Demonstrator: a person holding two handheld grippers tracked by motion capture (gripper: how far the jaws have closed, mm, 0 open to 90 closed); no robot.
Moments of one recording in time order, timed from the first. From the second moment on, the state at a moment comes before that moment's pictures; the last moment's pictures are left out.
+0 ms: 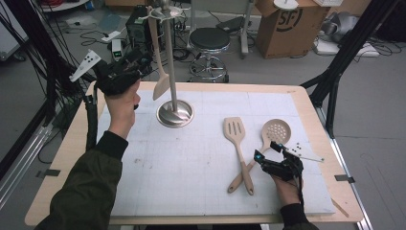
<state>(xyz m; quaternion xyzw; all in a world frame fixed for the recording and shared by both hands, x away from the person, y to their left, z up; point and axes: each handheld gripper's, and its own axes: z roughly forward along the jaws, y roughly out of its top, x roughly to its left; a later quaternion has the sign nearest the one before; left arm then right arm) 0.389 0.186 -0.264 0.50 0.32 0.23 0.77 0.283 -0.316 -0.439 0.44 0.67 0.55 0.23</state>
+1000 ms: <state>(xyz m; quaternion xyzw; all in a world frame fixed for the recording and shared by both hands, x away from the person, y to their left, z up) 0.328 0.199 -0.360 0.56 0.31 0.21 0.74 0.281 -0.306 -0.436 0.43 0.68 0.55 0.23</state>
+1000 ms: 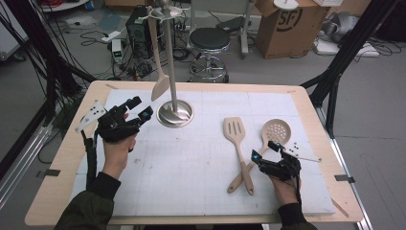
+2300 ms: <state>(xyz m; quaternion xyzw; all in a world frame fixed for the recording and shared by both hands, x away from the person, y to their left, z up) 0.290 0.199 -0.440 0.61 0.37 0.16 0.68 0.277 -0.307 -0.433 0.42 0.68 0.55 0.24</state>
